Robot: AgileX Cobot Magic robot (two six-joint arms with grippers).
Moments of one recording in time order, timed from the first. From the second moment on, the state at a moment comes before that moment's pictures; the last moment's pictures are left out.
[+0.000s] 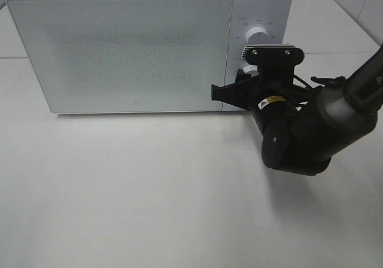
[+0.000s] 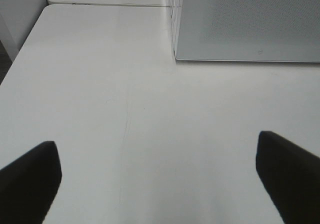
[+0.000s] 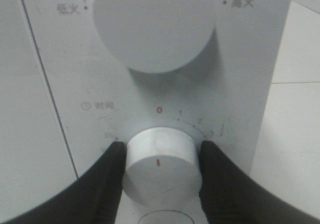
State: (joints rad) left arm 0.01 0.00 -0.50 -0.07 1.04 0.00; right arm 0.60 2.08 -0.77 0.67 -1.19 -0.12
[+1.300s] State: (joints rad) left arm 0.01 0.00 -0.50 -0.07 1.04 0.00; right arm 0.58 2.08 -0.75 0.56 -1.21 1.47
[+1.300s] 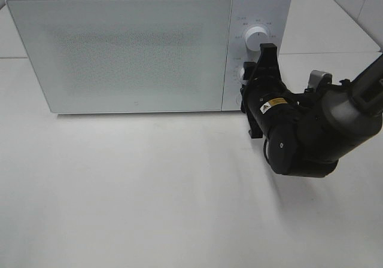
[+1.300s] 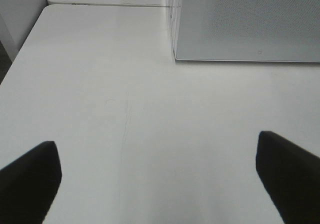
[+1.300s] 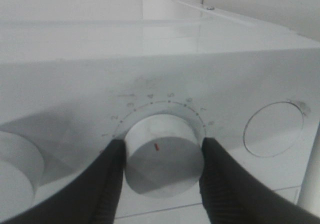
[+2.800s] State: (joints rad) left arm 0.01 0.00 -0.50 -0.07 1.04 0.00; right arm 0.58 2.08 -0.75 0.60 -1.22 1.61
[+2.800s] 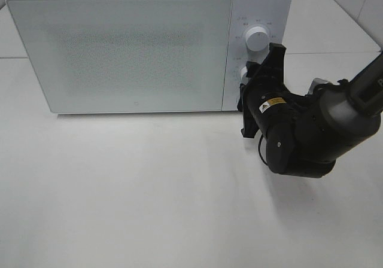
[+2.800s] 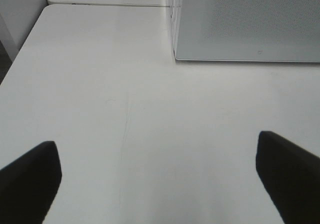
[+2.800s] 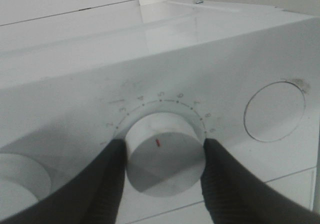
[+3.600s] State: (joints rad) left arm 0.01 0.00 -0.50 -0.07 1.04 0.00; right arm 0.59 2.02 -0.71 0.51 -1.19 1.48
